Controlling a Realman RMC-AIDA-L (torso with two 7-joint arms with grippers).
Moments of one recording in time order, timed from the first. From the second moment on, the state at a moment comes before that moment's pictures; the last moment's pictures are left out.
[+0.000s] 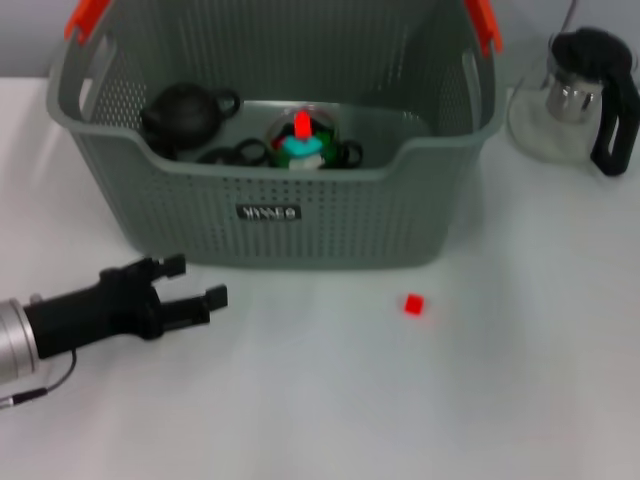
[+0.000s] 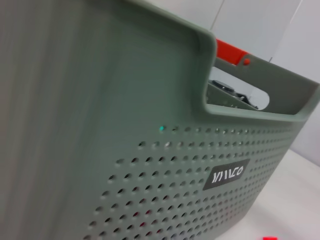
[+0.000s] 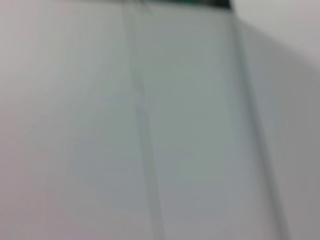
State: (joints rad) left arm -0.40 -2.15 0.33 0.62 2.19 1.51 -1.34; right arm 0.51 2.08 -1.09 -1.20 -1.15 -1.47 1.73
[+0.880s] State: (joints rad) left arm -0.39 -2.14 0.32 0.63 2.19 1.51 -1.35; right arm 0.76 2.10 -1.31 -1.48 -2.41 -1.98 2.23
